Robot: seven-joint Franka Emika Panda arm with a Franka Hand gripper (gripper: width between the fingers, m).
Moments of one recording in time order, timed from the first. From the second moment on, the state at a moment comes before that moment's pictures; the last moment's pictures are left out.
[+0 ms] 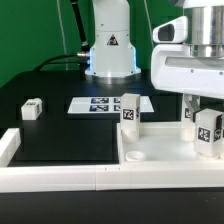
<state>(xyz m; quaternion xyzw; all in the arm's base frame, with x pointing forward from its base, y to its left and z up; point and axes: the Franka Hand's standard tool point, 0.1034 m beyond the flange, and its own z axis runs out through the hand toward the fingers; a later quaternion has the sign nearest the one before) 0.625 0.119 0.078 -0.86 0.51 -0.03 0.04</state>
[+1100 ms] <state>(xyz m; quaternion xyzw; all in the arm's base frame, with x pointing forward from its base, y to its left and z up) 0.625 0.124 0.077 -0.92 0.38 -0.04 0.05</state>
